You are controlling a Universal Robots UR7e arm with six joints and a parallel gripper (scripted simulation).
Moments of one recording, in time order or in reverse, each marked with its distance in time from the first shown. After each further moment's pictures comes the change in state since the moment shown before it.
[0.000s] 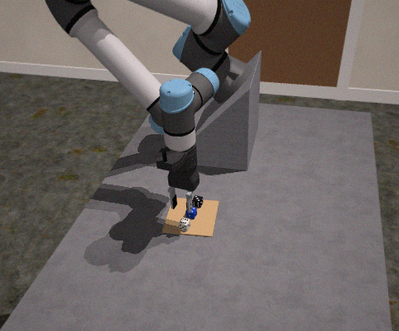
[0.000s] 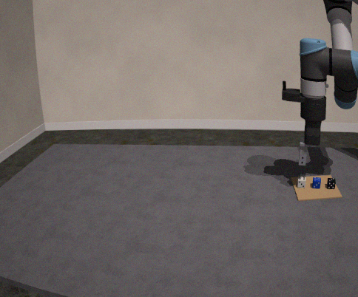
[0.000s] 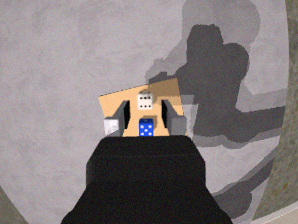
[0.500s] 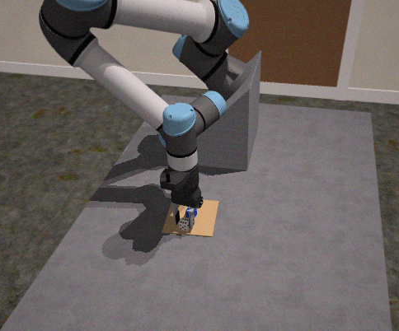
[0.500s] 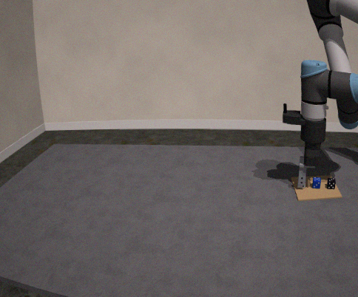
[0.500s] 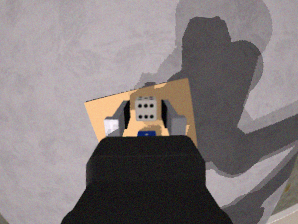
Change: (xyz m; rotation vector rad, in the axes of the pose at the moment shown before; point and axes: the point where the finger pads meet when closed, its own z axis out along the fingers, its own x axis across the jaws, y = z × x) arm -0.001 0.004 0.061 -0.011 0.000 -0.003
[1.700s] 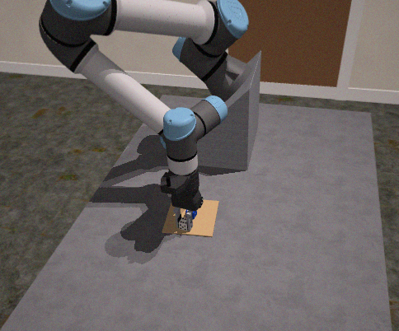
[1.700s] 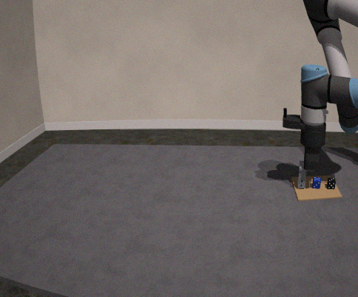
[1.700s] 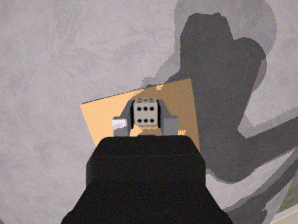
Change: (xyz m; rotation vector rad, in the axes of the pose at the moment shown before) arm 0.000 0.000 0.012 -0.001 0.001 0.001
